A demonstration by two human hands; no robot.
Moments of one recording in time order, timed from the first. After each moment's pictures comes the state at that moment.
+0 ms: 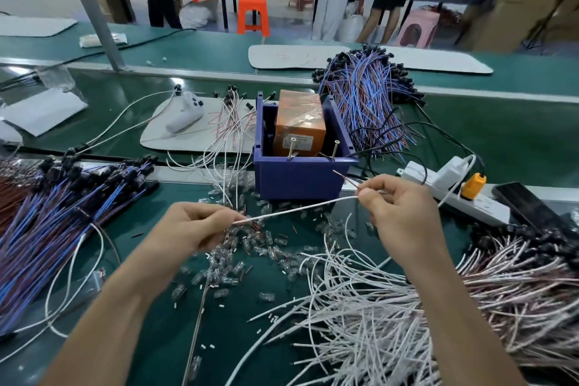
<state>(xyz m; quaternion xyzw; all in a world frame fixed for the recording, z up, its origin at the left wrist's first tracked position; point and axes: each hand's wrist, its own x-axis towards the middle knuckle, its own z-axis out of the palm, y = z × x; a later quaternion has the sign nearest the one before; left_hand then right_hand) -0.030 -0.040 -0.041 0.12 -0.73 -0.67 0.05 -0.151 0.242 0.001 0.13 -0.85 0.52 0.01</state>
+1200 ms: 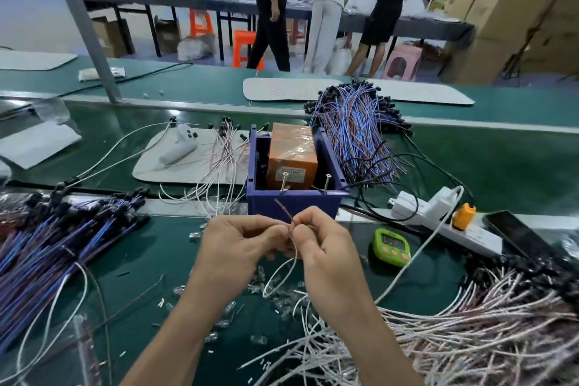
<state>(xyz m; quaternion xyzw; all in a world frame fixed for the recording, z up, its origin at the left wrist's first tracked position) -0.072 0.033 -0.006 0.11 -0.72 -0.67 0.16 -0.111 0.176 0.003 0.20 -0.78 0.59 -0.08</state>
